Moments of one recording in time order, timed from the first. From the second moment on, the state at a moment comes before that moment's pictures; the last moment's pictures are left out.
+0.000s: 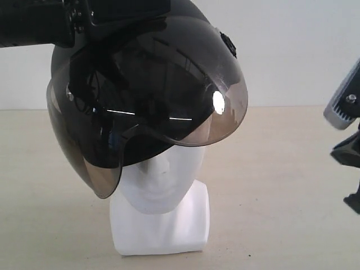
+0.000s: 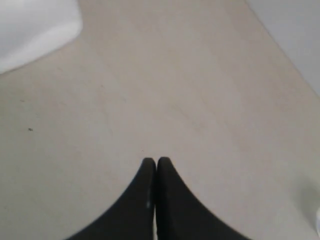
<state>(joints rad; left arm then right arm) -0.34 1.37 -1.04 1.43 -1.01 -1.38 0.29 1.01 -0.74 0.00 0.61 -0.61</state>
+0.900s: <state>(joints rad) -0.34 1.37 -1.04 1.43 -1.00 -1.38 -0.27 1.34 -0.94 1.39 1.03 -1.21</state>
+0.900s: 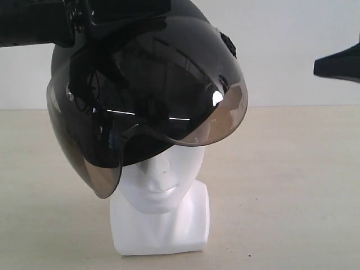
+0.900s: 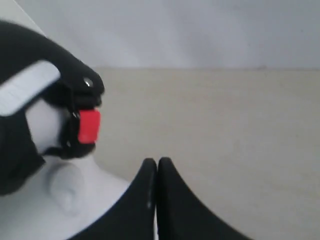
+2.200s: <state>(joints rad) -0.34 1.37 -1.04 1.44 -0.99 -1.40 0.01 1.49 -0.97 1.58 0.94 -1.20</state>
